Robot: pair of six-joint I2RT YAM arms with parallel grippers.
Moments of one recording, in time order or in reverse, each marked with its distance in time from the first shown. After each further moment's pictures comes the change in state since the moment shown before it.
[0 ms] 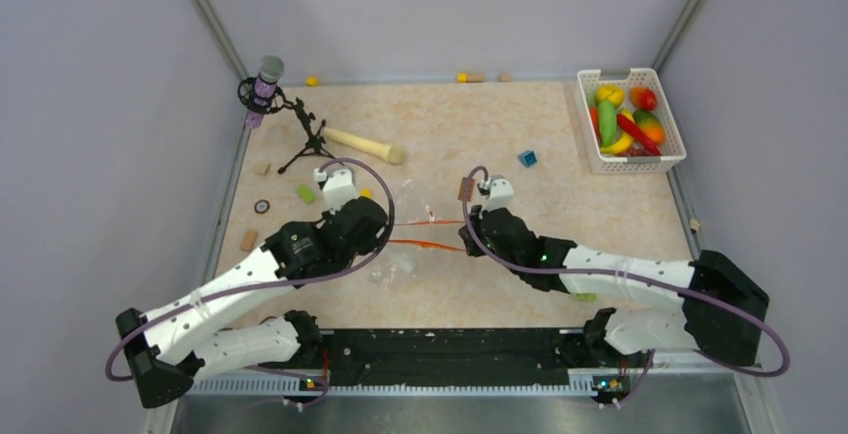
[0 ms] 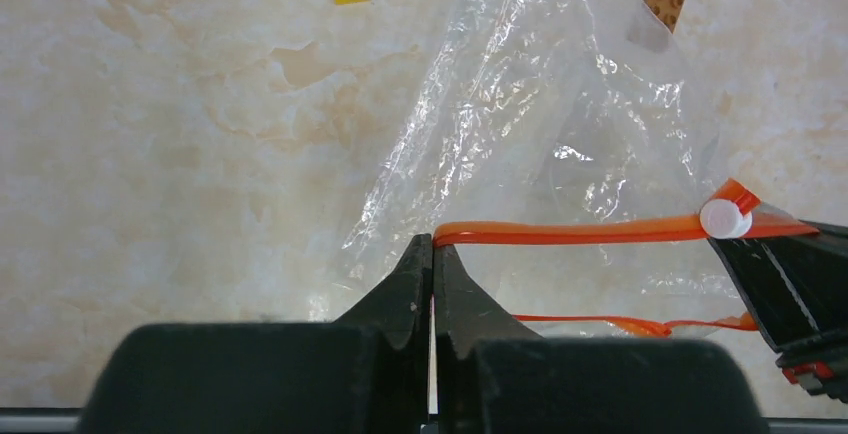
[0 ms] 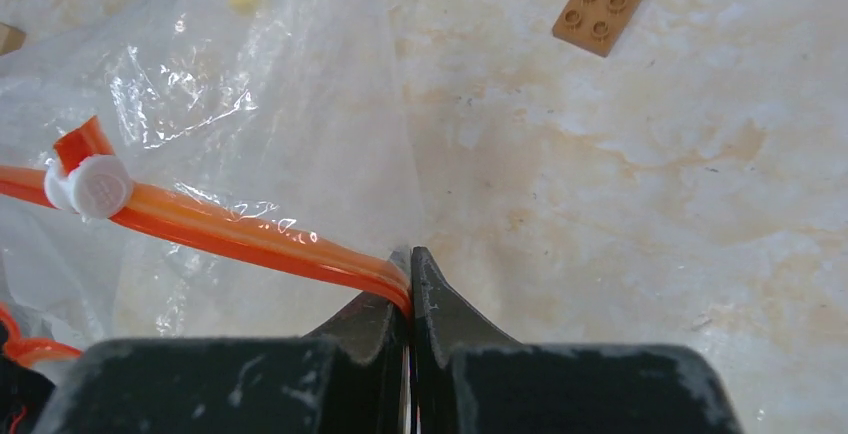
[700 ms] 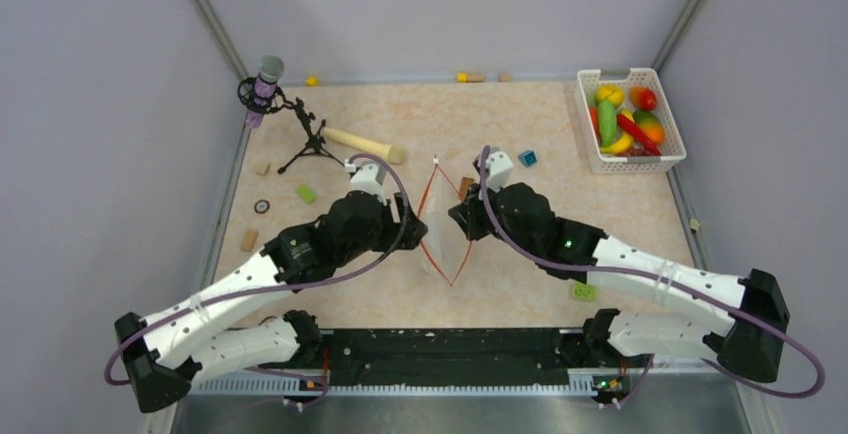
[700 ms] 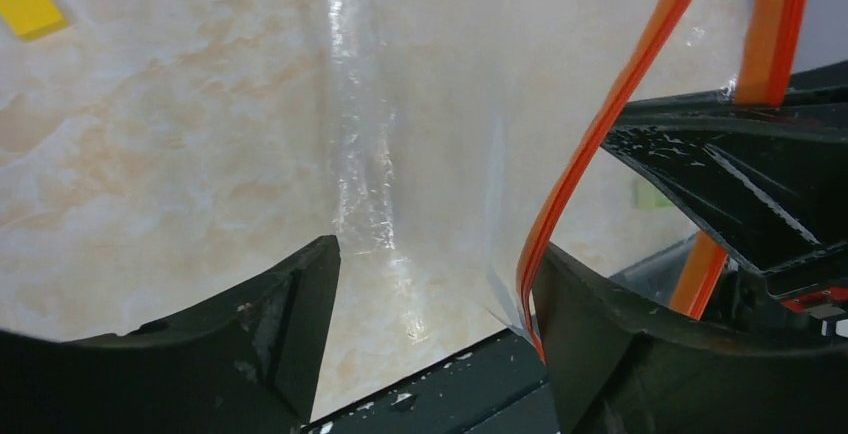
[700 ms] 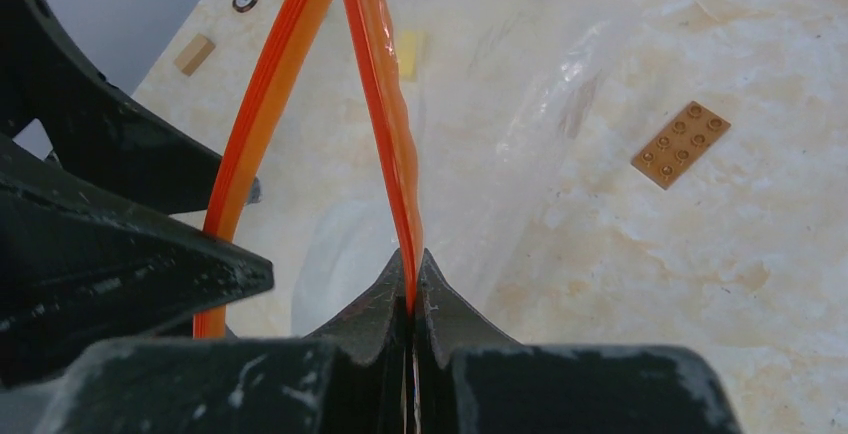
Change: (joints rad) left arm -0.001 -0.063 -0.066 0.323 0.332 0.173; right arm 0.014 -0.180 0.218 -0.208 -0.134 -0.186
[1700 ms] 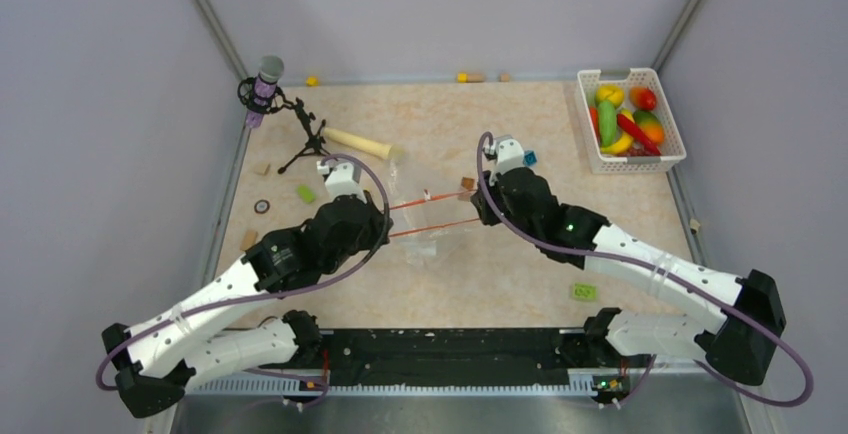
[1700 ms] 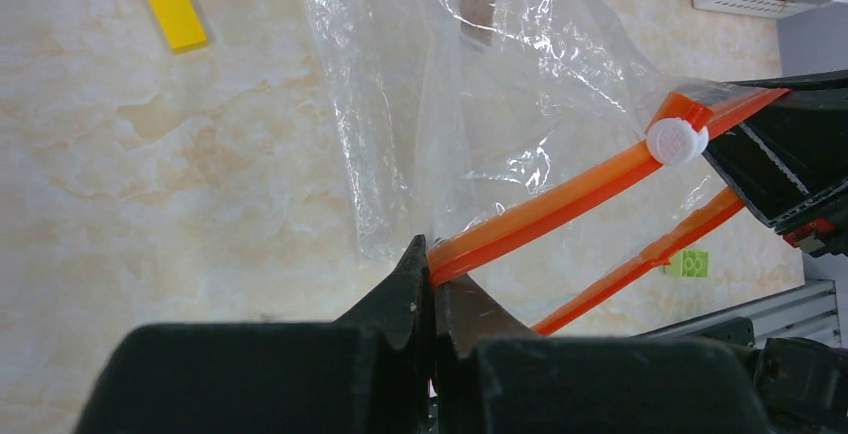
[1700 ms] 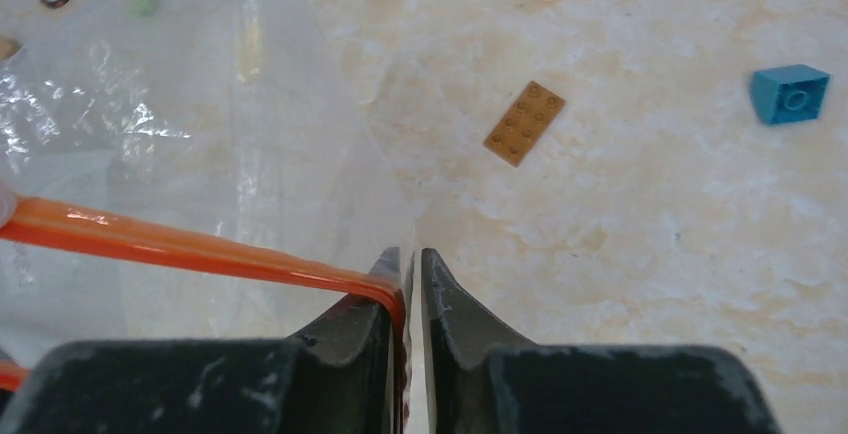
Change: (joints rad) left arm -0.020 -0.037 0.074 -0.146 -0.177 -0.067; right arm -0.116 0.059 0.093 -0.187 0.132 -0.068
